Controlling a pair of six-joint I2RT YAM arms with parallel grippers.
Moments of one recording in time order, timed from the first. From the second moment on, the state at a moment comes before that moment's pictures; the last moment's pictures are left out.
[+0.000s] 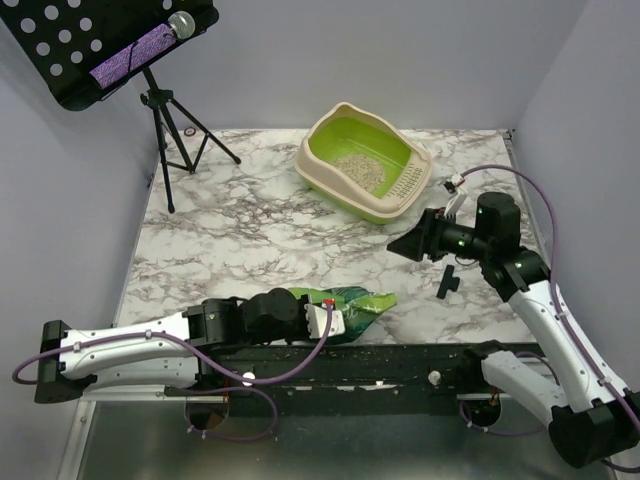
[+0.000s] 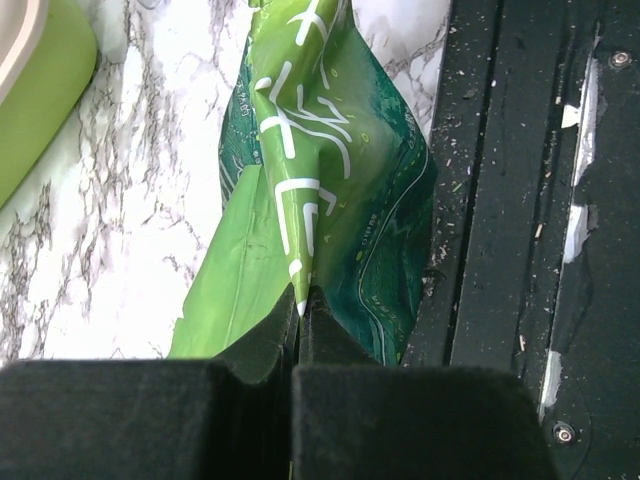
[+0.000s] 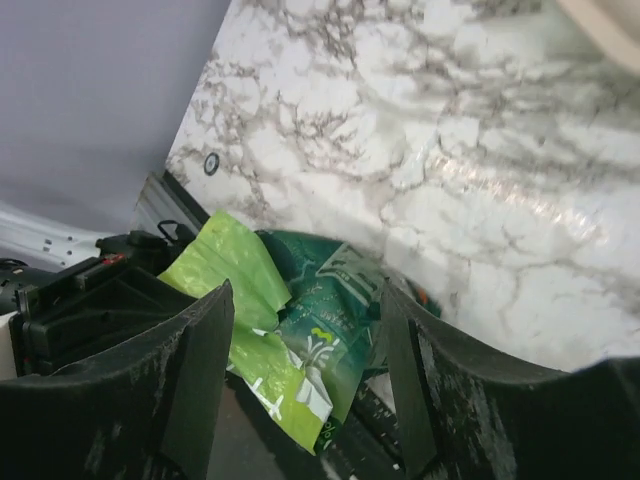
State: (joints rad) left arm -1.34 0.81 0.68 -0.45 -0.12 0.28; right arm 0.29 0.91 0.83 -0.42 -0.68 0.48
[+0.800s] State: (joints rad) left arm -1.34 0.66 0.62 -0.48 -0.19 0.26; right arm 1.00 0.96 0.96 -0.56 -0.38 -0.22
